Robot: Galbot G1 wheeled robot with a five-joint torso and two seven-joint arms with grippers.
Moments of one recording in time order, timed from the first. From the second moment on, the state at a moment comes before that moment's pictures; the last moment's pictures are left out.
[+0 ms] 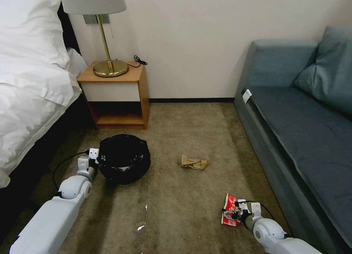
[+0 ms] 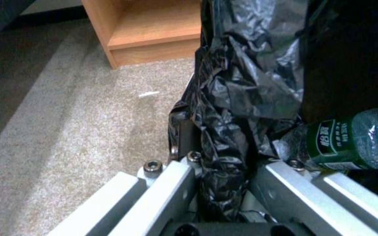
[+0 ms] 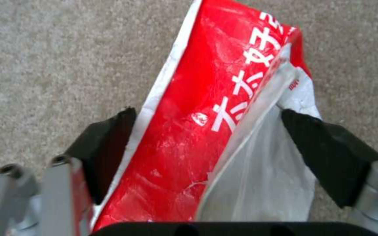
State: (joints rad) left arm 0.94 -0.96 -0.27 -1.31 -0.50 0.19 -0.06; right arm -1.07 0.89 -0.15 1.28 0.95 -0.27 0.13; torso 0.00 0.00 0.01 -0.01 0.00
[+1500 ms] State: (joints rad) left arm 1.00 -0.92 -0.31 -1.45 -0.51 0.22 -0.09; right arm -1.09 0.86 -0.06 1.46 0.98 -0.26 0.13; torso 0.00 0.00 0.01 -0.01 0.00
